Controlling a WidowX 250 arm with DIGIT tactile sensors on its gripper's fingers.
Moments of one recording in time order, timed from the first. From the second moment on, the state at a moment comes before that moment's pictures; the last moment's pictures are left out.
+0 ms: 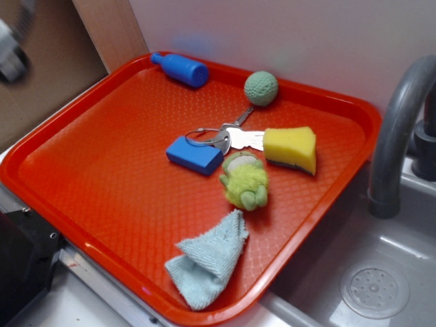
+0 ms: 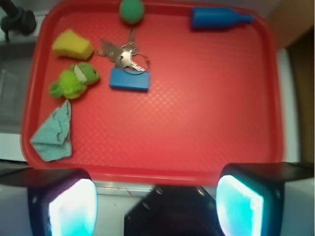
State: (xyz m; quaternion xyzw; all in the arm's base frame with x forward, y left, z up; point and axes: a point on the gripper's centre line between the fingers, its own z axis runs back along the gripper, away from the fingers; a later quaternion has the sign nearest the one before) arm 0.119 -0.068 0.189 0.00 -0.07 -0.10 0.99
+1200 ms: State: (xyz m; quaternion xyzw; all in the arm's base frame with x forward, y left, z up) arm 0.122 -0.126 0.140 -0.12 -0.14 -0.30 0.94
